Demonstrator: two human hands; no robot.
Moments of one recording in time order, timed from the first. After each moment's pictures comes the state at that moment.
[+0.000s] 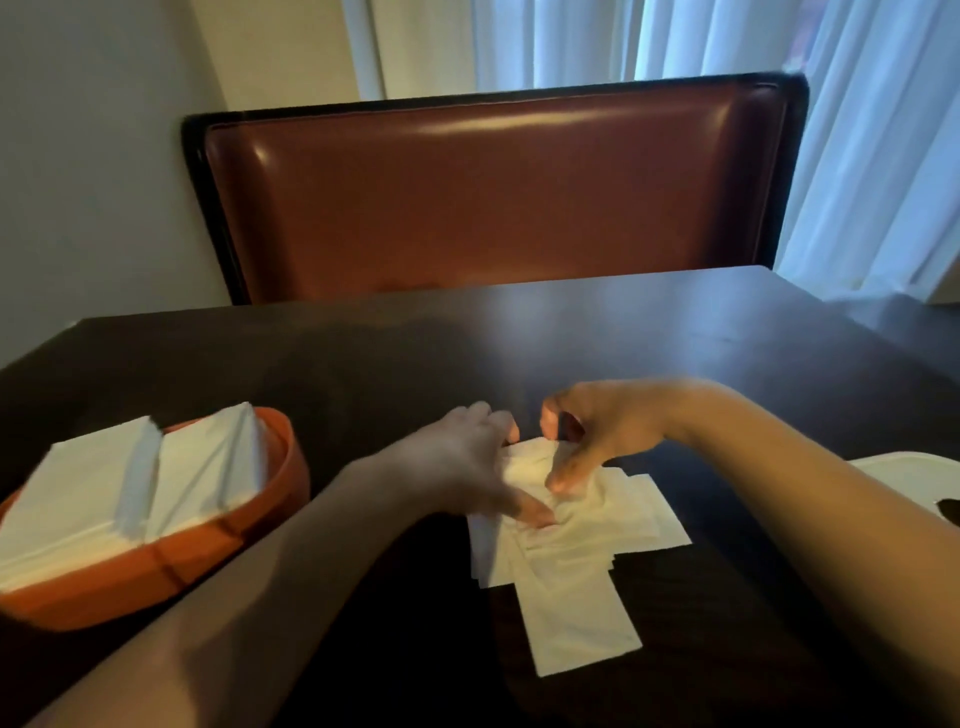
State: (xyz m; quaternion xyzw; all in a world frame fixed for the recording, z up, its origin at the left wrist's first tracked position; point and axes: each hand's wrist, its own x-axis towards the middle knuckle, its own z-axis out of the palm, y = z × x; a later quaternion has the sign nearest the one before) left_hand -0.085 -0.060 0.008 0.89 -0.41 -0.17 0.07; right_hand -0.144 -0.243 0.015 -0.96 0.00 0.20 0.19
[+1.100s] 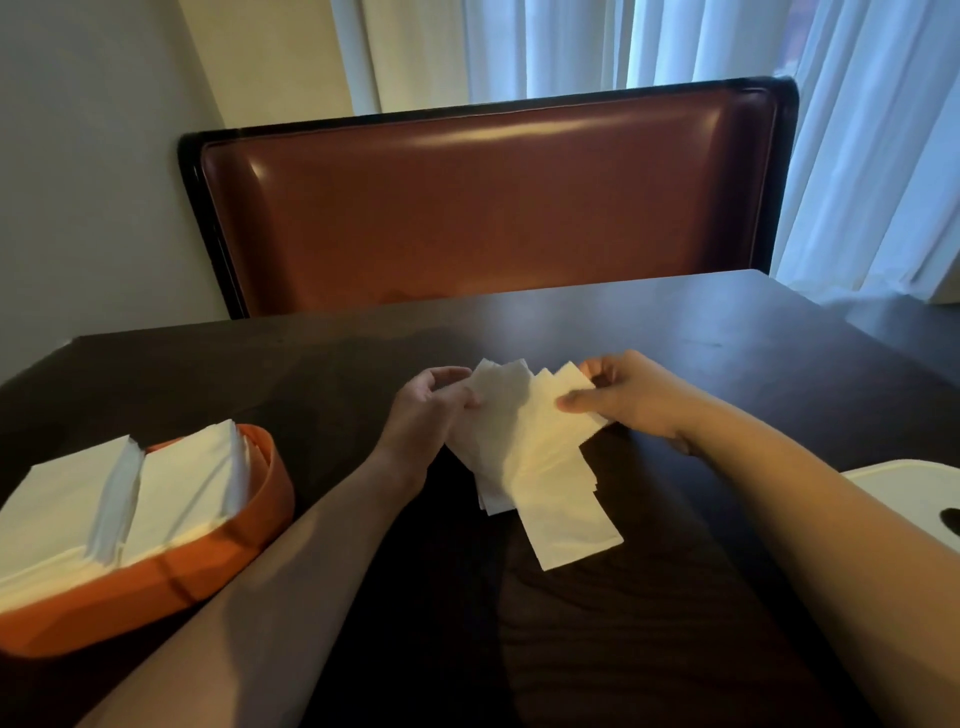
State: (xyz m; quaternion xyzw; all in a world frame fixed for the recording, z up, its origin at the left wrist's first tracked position) left_hand -0.047 -0.073 -0.022 0.71 -0.17 -0.19 0.66; right_hand -0.156 -0.270 0.002 -0.88 0.16 -0.06 0.45
